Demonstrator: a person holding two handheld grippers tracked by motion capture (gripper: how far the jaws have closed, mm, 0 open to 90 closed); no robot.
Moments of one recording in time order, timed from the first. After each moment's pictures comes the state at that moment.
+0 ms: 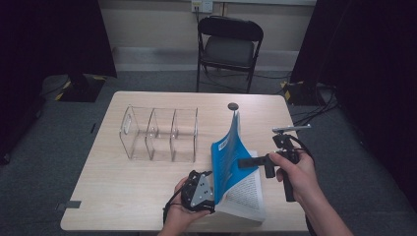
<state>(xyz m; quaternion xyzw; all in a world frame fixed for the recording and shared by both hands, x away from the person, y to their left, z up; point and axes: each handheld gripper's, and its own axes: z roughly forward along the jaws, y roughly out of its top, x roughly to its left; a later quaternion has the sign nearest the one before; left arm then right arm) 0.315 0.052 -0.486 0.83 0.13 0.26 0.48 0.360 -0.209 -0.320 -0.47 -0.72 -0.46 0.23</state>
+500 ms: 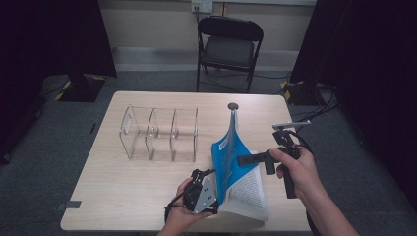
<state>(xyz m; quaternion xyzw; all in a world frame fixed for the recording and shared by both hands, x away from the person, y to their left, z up) 0.308 0.044 -0.477 0.81 0.09 0.31 0.49 0.365 -0.208 -0.311 -0.47 -0.71 -0.46 0.25</state>
